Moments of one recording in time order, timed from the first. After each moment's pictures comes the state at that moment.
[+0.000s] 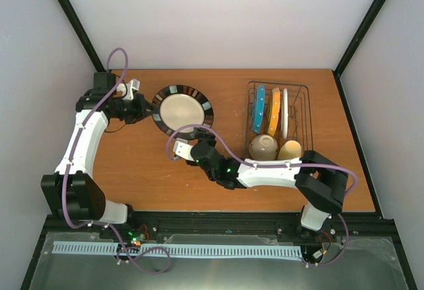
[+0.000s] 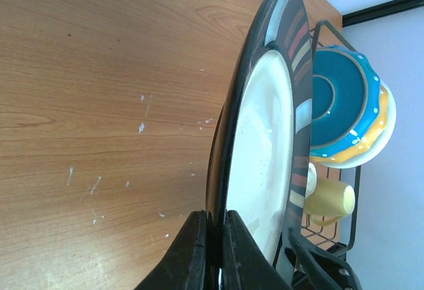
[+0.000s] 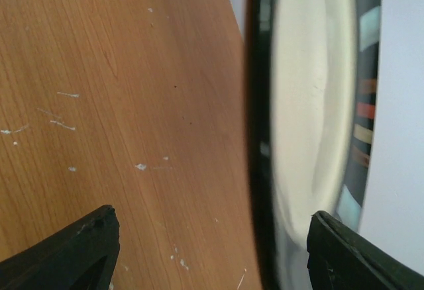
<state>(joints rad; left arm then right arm) 0.05 1.40 1.32 -0.89 0.69 -0.38 1.16 1.66 0.96 0.27 0.61 -0.74</state>
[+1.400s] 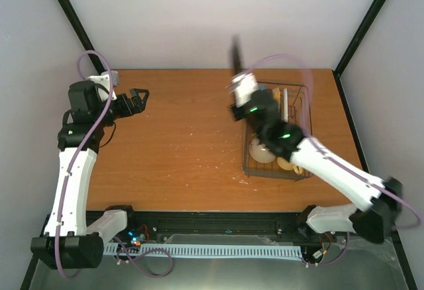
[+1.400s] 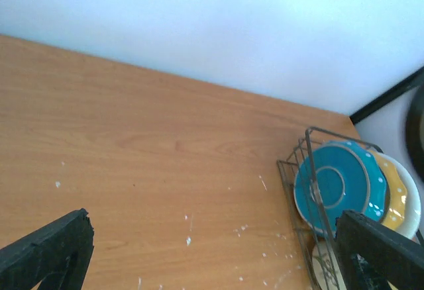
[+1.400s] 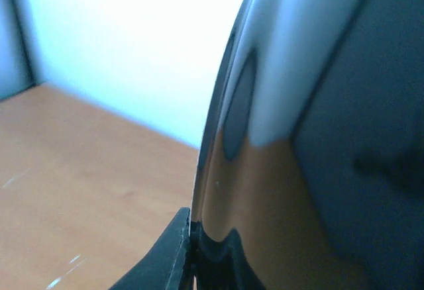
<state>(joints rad) 0.05 1.05 1.21 -0.66 0.44 -0.32 0.90 1.32 1.18 -0.09 0.48 -0.23</state>
